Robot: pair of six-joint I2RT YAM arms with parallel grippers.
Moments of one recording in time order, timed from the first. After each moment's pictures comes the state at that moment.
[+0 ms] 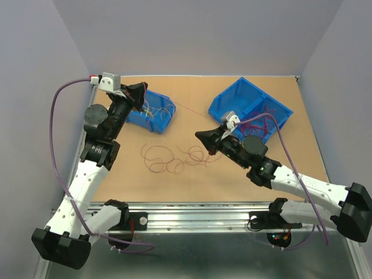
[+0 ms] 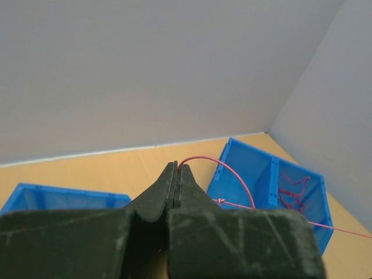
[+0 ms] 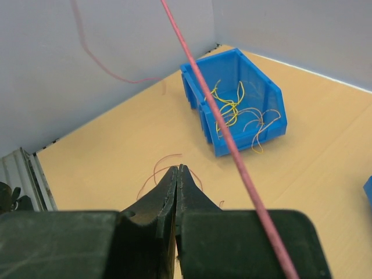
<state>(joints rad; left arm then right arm) -0.28 0.95 0.99 0.17 0.13 -0.29 0.90 1.06 0.66 0.51 0.06 0.17</state>
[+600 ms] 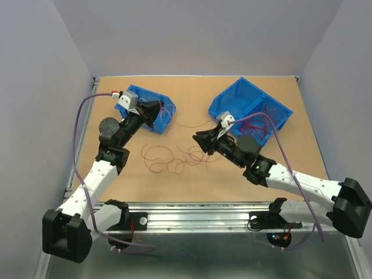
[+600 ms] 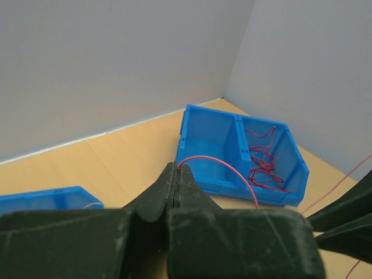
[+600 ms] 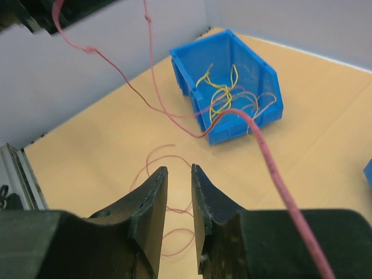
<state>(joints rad) -0.28 1.00 0.68 0.59 0.42 -0.29 0.91 1.09 0.66 0.51 0.08 0.19</state>
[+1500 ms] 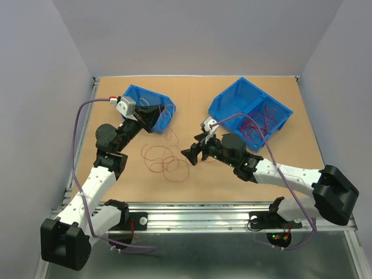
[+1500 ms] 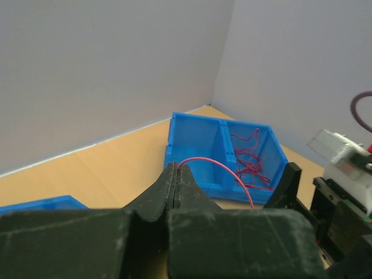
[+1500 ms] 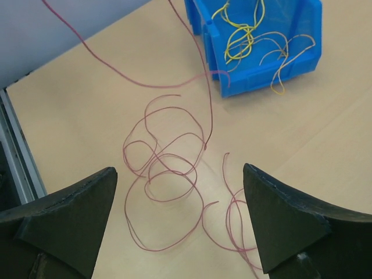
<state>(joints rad) -0.28 0.92 0.63 0.63 0.45 -0.31 0.90 1.26 0.68 0.46 -0.01 0.16</state>
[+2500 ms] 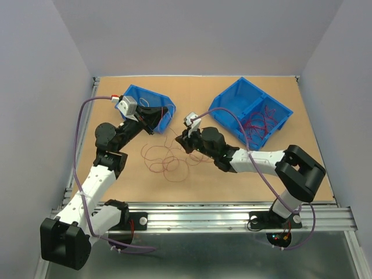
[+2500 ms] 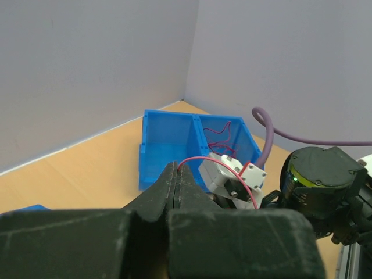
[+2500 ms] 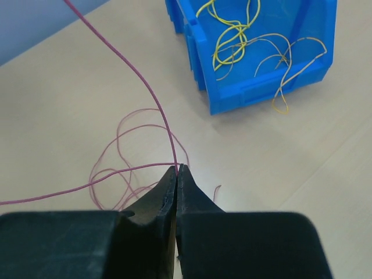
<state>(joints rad) -0.28 0.92 0.64 0.63 0.59 -0.35 0.90 1.65 0.86 0.61 0.04 0.12</state>
